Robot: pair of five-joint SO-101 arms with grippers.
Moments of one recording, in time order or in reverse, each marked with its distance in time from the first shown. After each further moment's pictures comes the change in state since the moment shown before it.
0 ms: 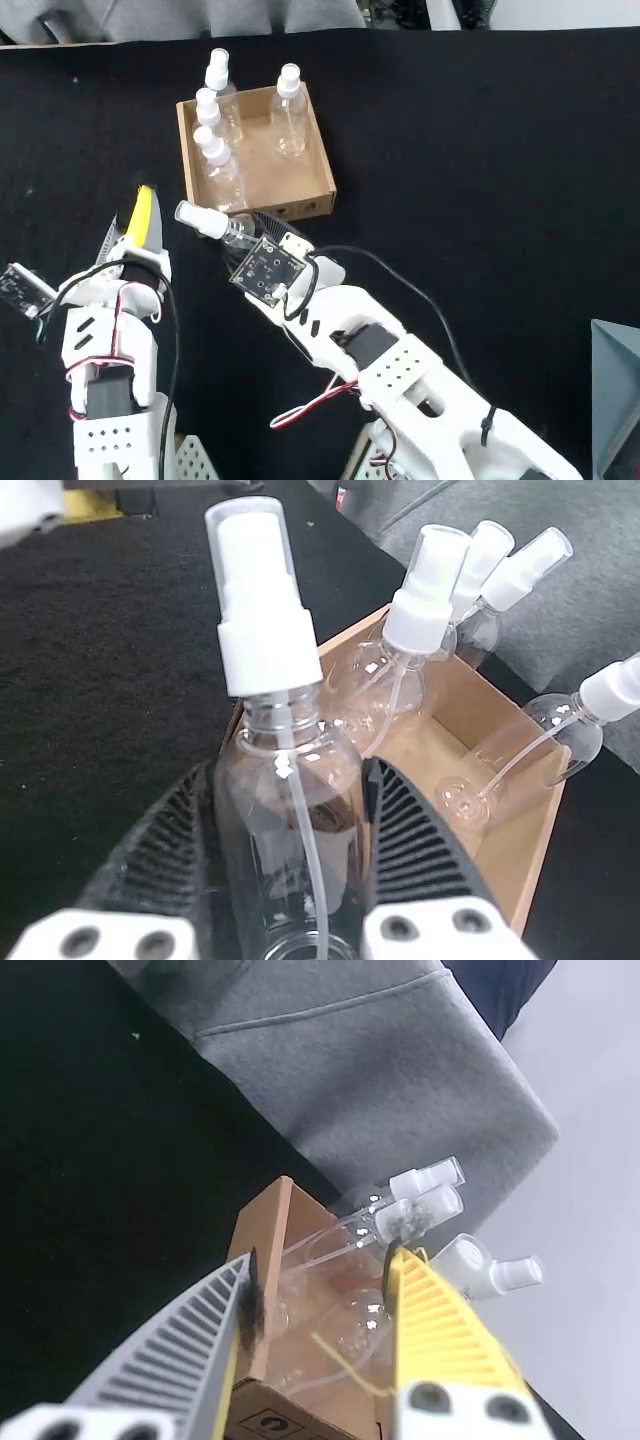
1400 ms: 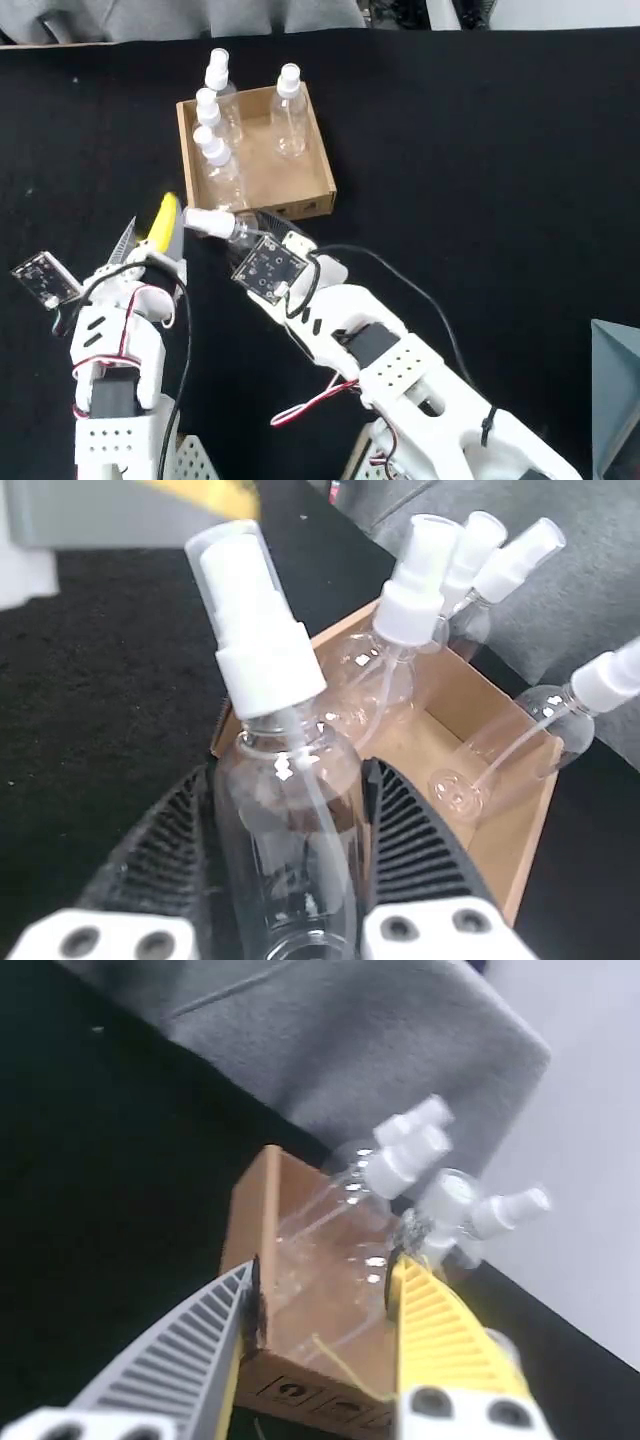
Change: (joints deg) left arm 4.7 -0.2 0.1 3.3 -8.0; right arm 1.0 0.0 0.1 0.0 0.0
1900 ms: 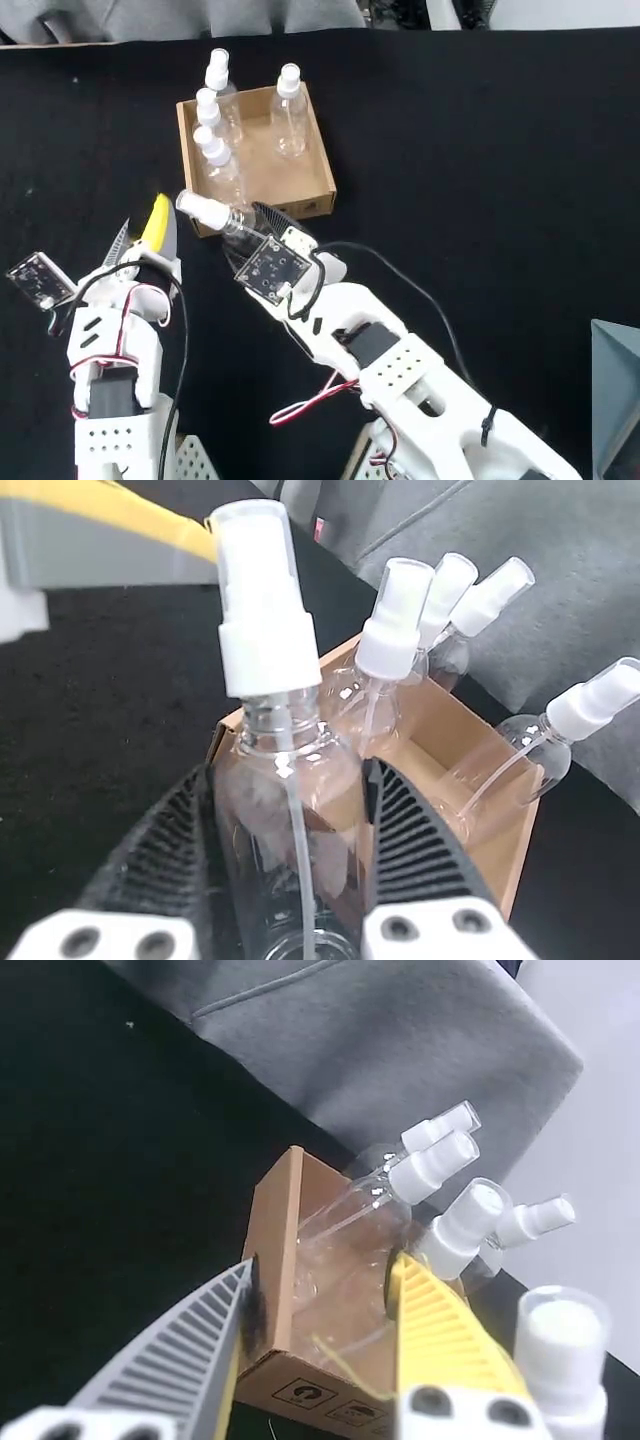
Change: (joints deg) left arm -2.0 0.2 0.0 0.1 0.4; right arm -0.2 0.0 -0.1 -3.7 -0.1
